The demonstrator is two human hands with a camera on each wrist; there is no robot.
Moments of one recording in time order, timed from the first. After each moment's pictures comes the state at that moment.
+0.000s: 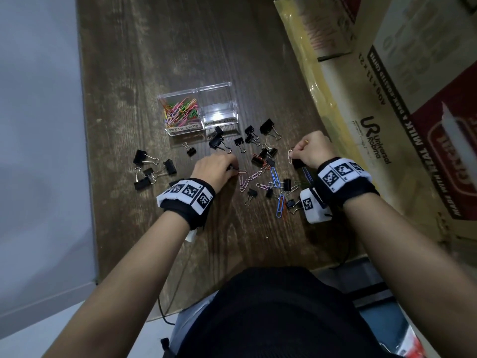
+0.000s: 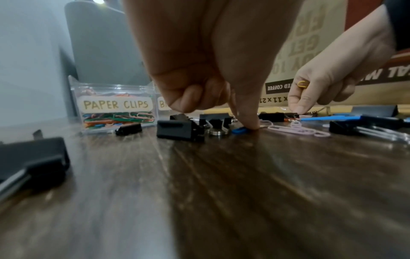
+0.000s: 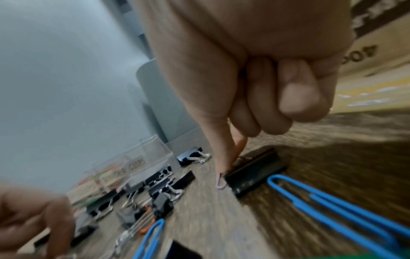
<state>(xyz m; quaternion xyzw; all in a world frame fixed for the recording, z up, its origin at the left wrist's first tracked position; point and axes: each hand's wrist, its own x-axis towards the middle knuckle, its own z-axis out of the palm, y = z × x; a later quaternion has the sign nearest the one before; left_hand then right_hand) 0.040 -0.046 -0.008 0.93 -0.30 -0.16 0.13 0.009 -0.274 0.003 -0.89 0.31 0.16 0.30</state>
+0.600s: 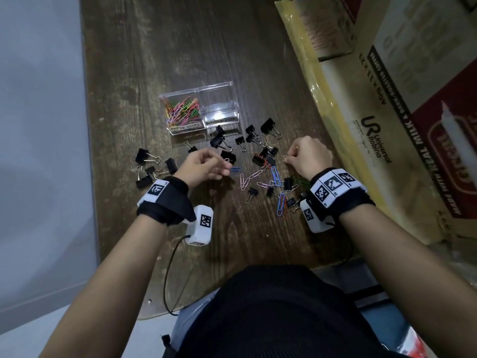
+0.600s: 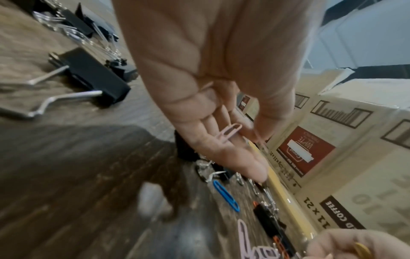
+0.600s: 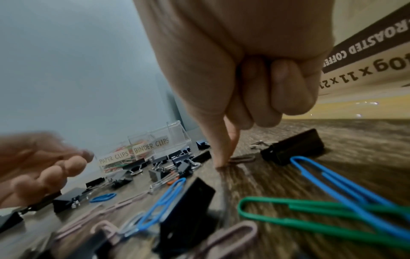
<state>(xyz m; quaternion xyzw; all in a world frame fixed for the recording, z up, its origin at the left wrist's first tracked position) 0.043 -0.019 0.003 0.71 0.03 -0.35 0.60 -0.009 -0.254 0.006 -0.94 0.24 0.11 0.20</state>
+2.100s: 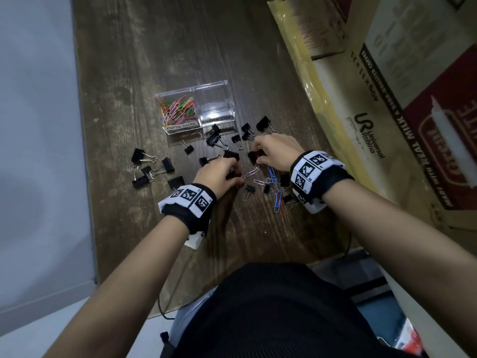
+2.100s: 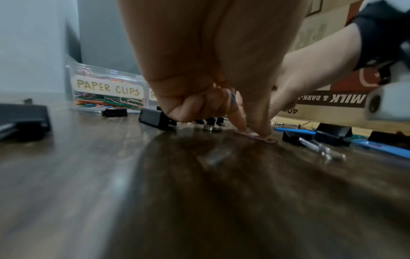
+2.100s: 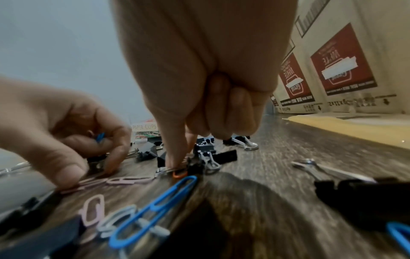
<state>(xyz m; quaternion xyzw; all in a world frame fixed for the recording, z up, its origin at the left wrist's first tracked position) 0.025 -0.045 -0.018 0.92 -0.26 -0.22 0.20 0.016 -0.228 0.013 -0.97 -0.04 0.19 0.15</state>
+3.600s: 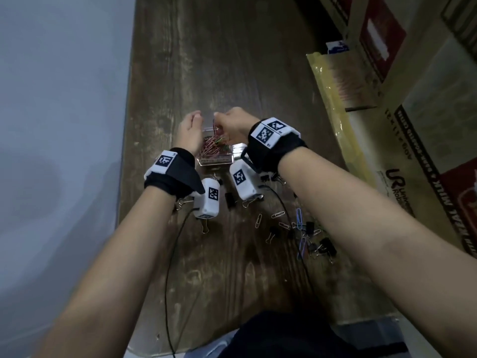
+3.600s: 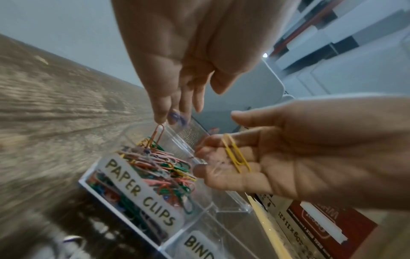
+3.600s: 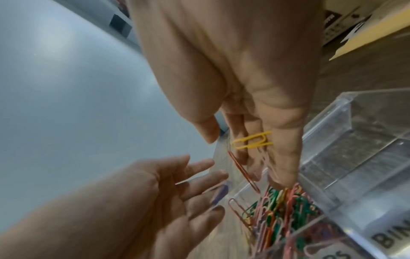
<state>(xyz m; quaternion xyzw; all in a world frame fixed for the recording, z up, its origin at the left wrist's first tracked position) 0.172 0.012 0.027 0.80 0.12 -0.08 0.58 0.174 -0.109 0.072 -0.81 0.13 0.24 0.51</state>
